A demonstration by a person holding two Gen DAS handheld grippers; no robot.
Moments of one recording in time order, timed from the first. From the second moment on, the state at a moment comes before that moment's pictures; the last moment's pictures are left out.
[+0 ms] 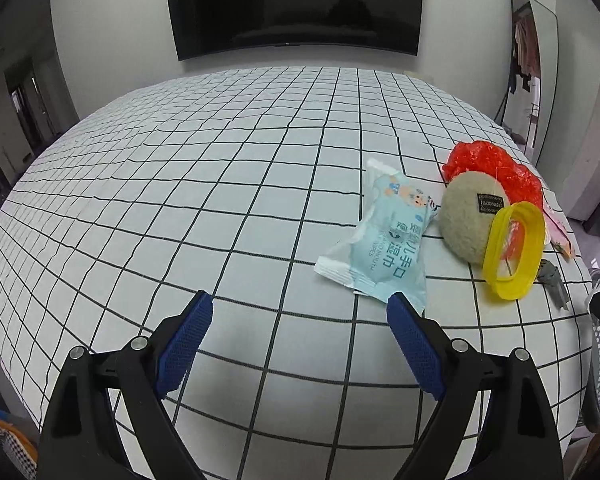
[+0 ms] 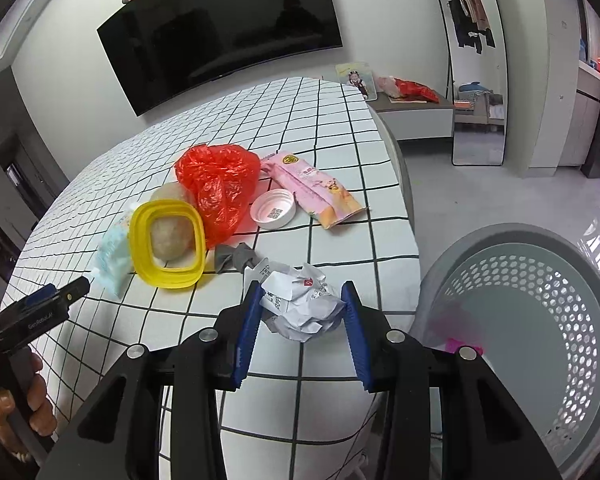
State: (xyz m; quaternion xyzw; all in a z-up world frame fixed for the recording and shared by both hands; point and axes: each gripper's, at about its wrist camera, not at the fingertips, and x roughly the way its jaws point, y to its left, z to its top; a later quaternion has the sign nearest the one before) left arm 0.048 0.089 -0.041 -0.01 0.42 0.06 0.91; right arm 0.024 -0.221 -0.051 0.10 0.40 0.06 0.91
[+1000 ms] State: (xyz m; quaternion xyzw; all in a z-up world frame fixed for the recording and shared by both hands) left arm 0.112 0.052 -0.053 0.02 0.46 -0.02 0.89; right arm 0.017 -0.249 -0.055 0.14 0.40 0.04 0.90
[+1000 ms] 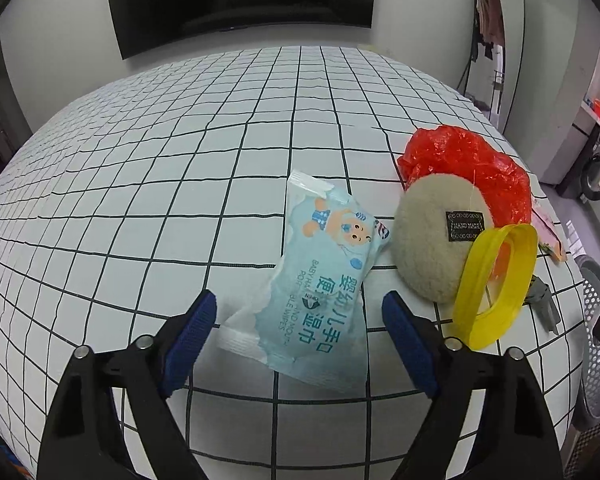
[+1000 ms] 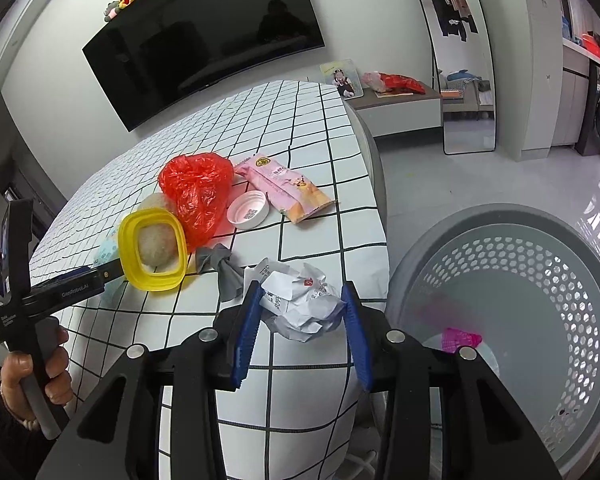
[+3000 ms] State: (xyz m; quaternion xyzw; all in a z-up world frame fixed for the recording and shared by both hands) left arm -0.006 -0.238 -0.040 0.15 0.40 -0.32 0.85; right arm -0.103 -0.406 -0.070 0.20 0.39 -0.15 0.89
